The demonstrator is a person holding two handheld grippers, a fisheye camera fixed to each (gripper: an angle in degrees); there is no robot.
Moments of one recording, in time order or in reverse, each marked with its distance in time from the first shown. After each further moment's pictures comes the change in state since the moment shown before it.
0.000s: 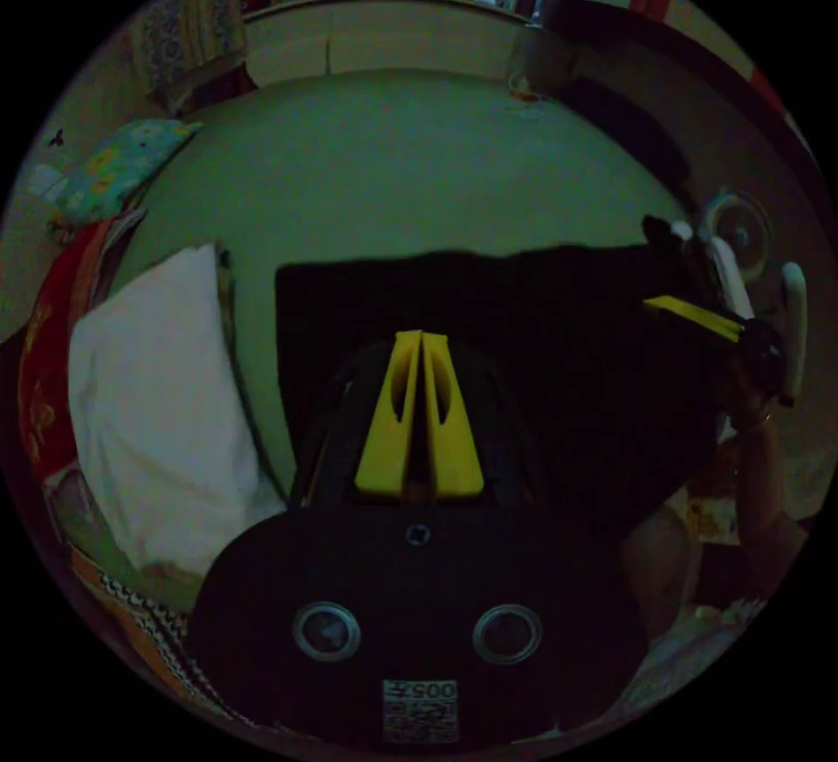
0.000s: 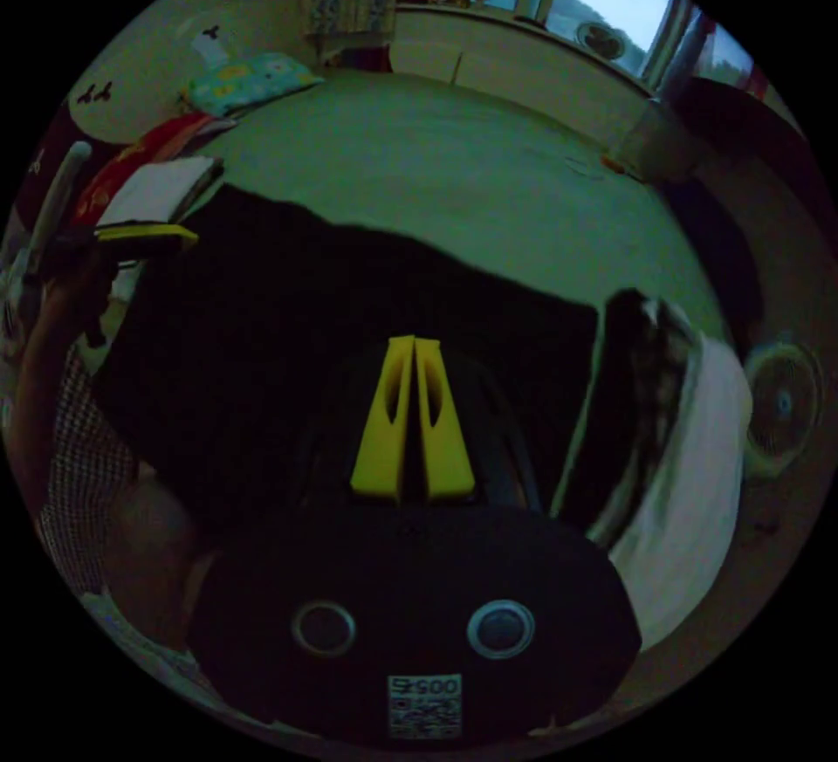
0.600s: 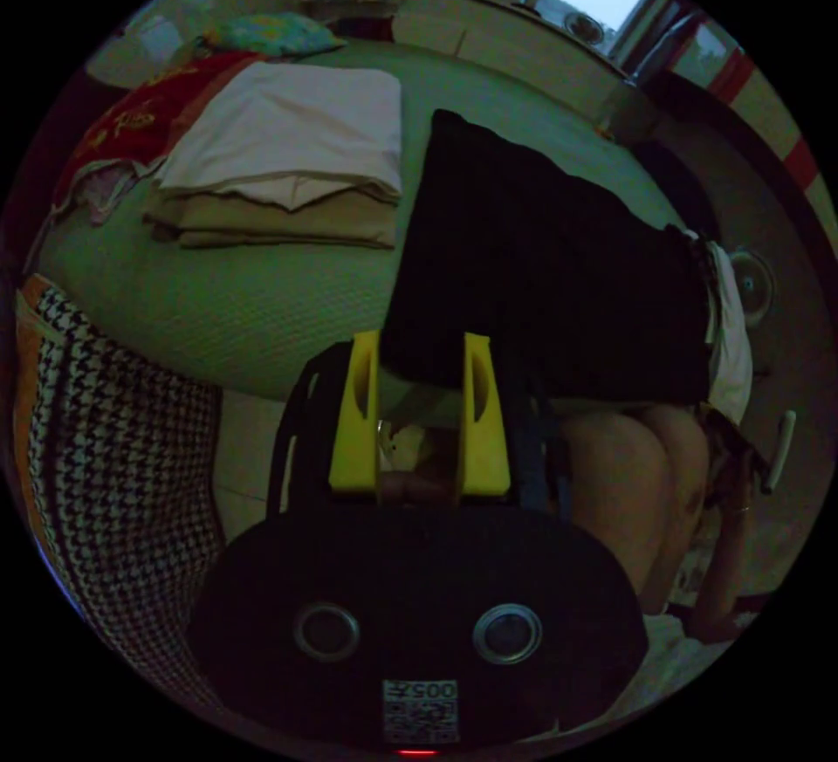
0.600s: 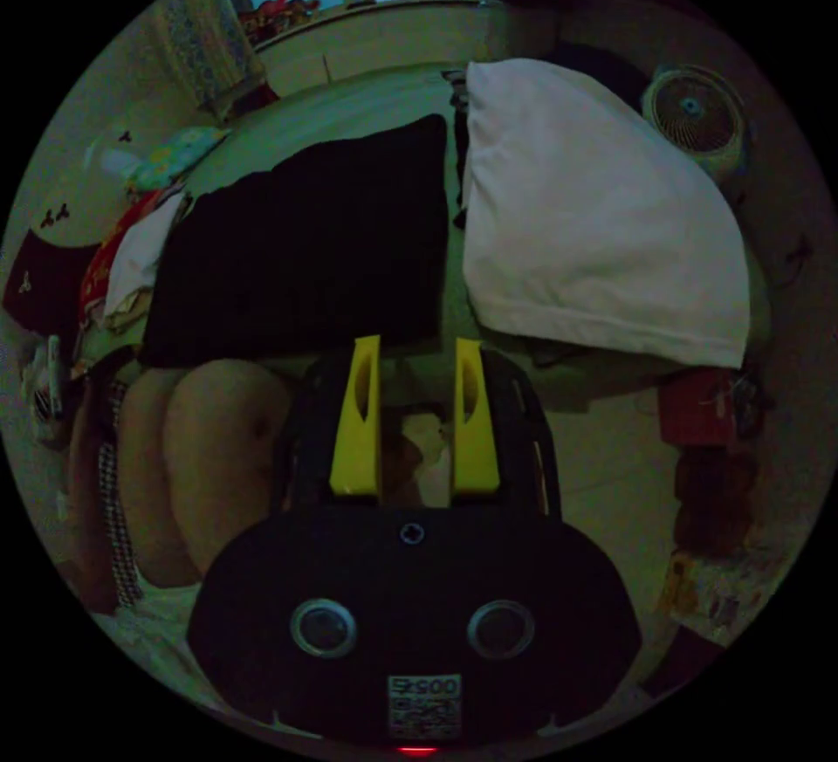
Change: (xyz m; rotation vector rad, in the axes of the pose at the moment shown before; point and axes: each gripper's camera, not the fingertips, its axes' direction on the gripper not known) left arm 0.077 0.301 -0.028 0.044 0.022 -0.381; right arm 0.120 0.257 -0.087 -0.023 -0.118 0.431
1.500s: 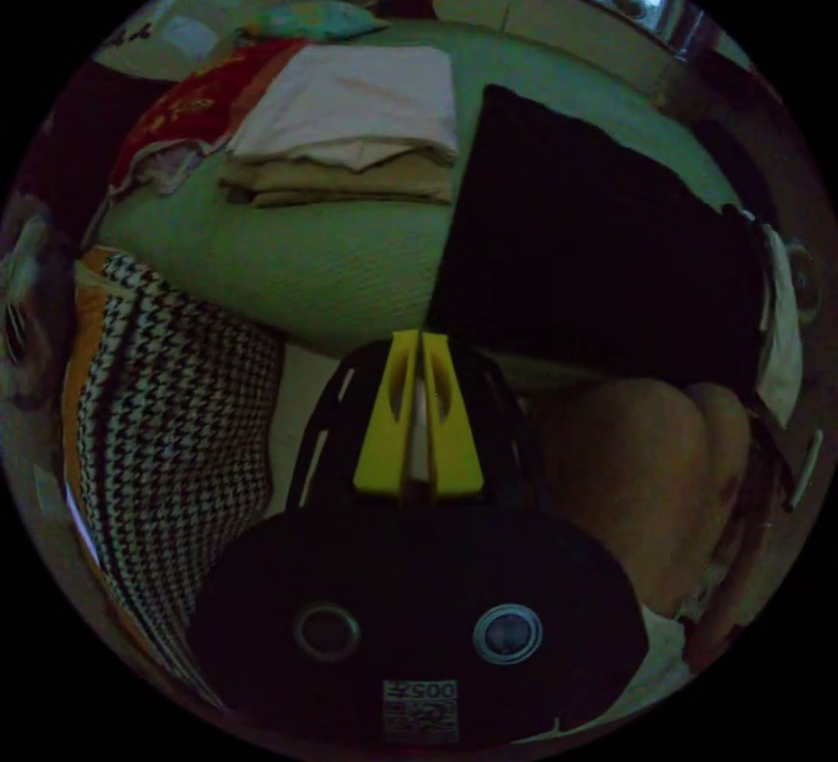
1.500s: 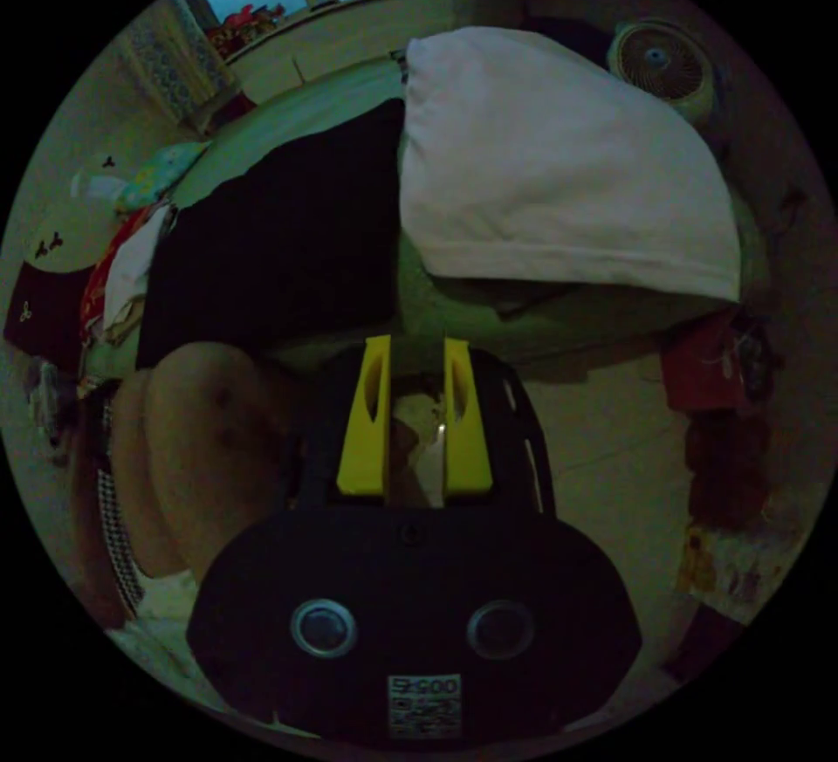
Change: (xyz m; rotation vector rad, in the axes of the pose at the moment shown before) left arm 0.259 0.271 0.012 -0.064 -0.192 0.031; right arm 0.197 0.083 -0.090 -0.034 0.057 0.042
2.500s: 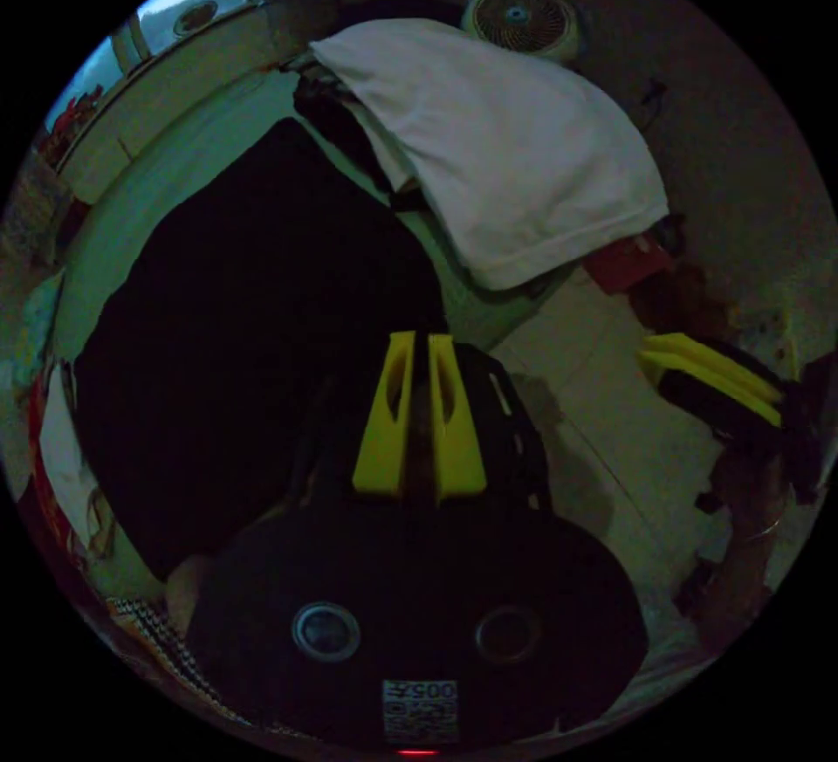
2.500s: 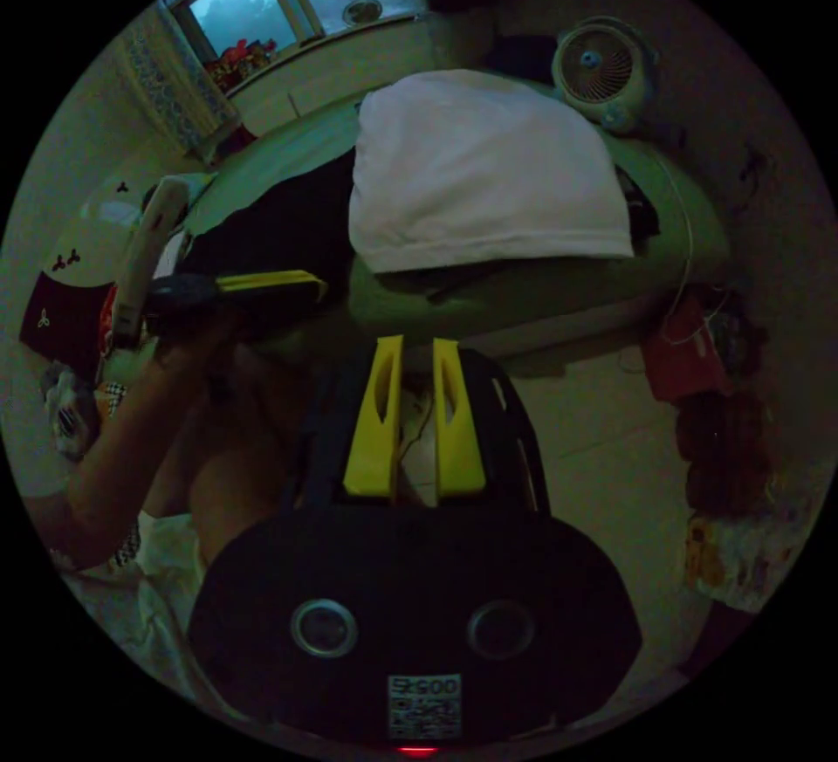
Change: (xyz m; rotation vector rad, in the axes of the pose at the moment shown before) left arm 0.640 0.181 -0.003 -0.006 0.255 0.780; right arm 0.089 -0.123 -0.058 0.071 -0.093 0.016
